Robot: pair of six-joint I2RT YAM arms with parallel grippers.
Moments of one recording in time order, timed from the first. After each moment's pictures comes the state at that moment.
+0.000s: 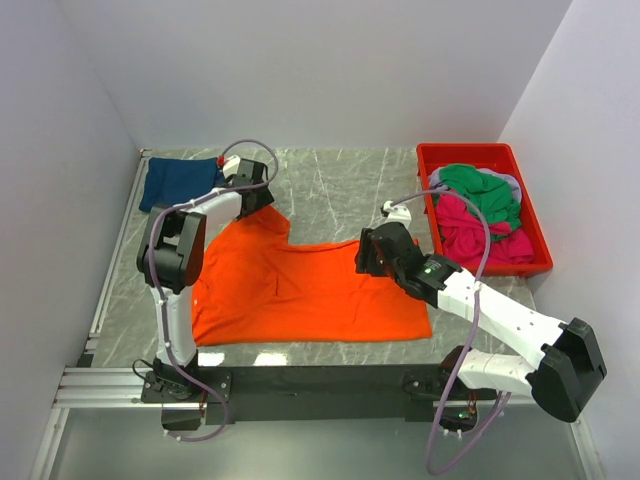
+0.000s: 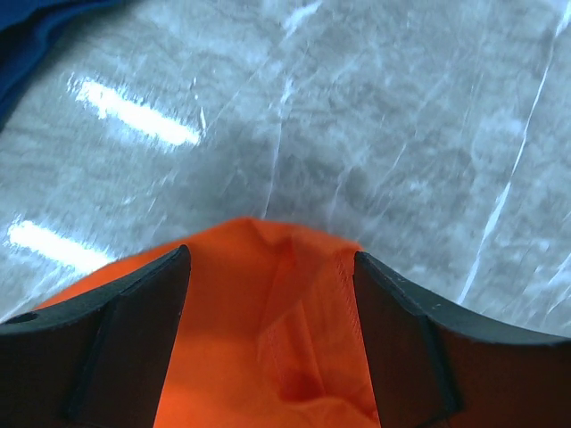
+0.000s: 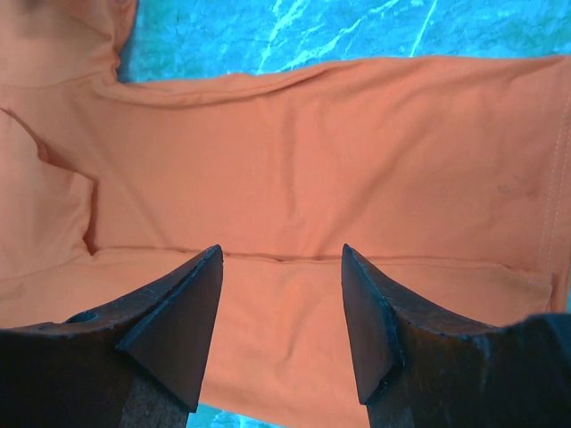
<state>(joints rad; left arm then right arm) -0.30 2.05 1.42 -0.24 -0.37 -0.73 0.72 1.14 0.81 -0.39 0.32 0.61</state>
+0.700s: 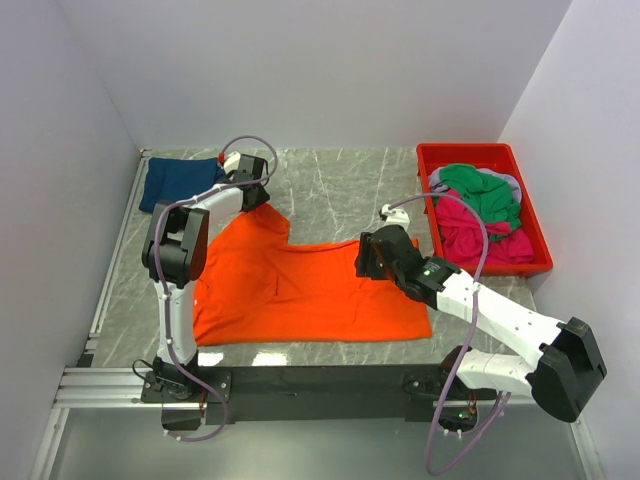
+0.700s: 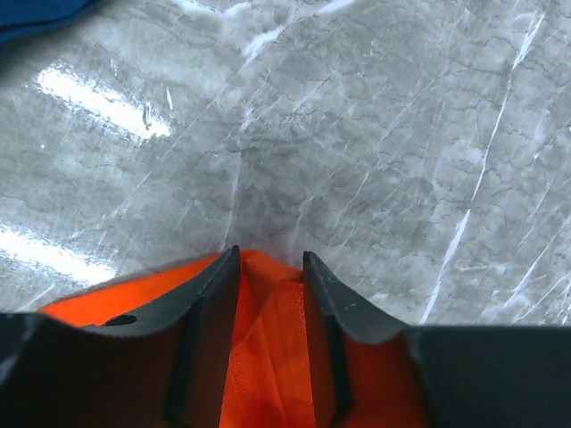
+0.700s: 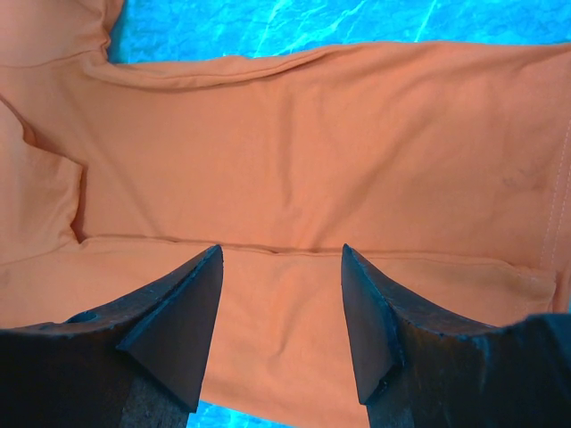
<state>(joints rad) -0.29 2.12 1.51 -0.23 -0.32 -0.78 0.72 1.14 0.78 -0.38 0.30 0.59</state>
